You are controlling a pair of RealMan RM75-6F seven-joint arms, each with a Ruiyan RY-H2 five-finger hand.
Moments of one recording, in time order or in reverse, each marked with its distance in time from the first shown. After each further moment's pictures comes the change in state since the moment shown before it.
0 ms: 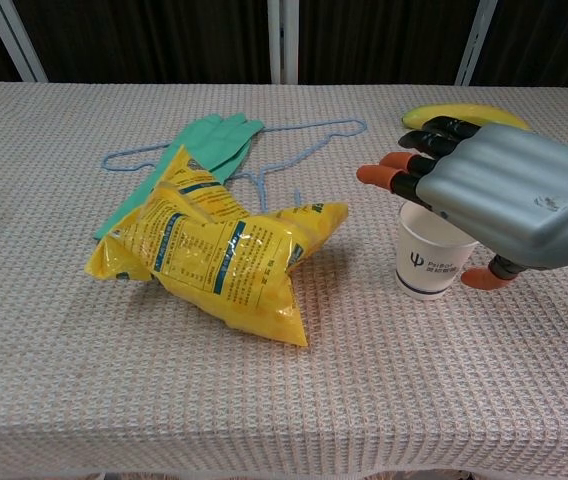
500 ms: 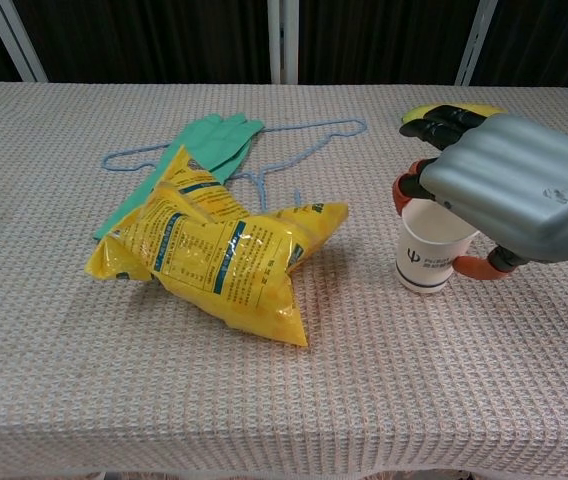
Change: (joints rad) left arm -0.002 0.001 0.001 -0.006 -0.011 -0.011 0.011; right arm 0.012 0.014 -0.024 0.024 -0.062 0.048 0.136
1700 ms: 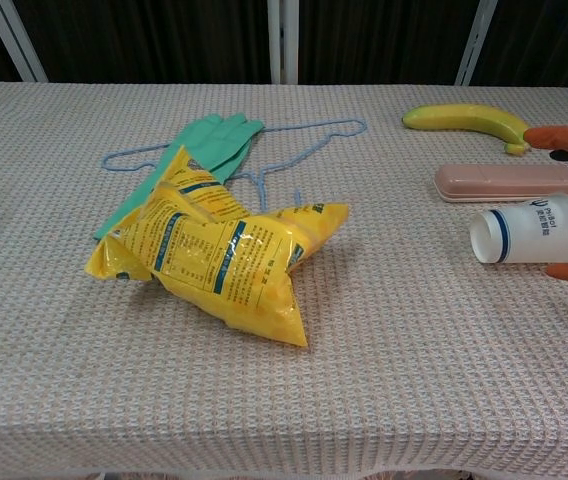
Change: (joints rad) left arm -0.015 -0.018 0.004 0.002 -0.008 -0.028 0.033; right arm -0.150 0.143 -0.022 0.266 -0.117 0.058 1.277
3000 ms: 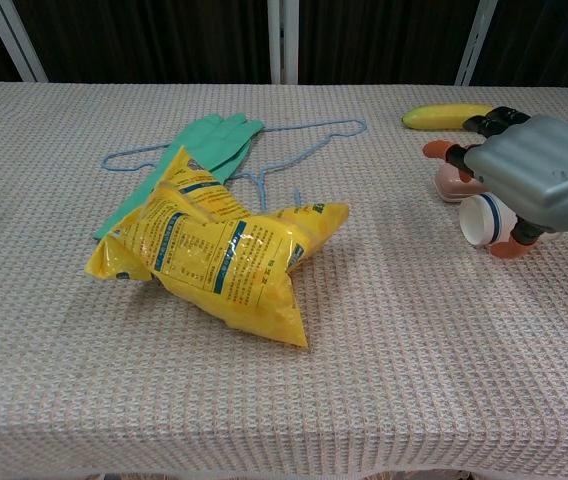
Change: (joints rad) left arm -0.001 0.001 0.002 0.007 -0.002 -0.004 -0.017; right arm 0.198 -0.245 0.087 -0.029 0.342 -0.006 -1.232
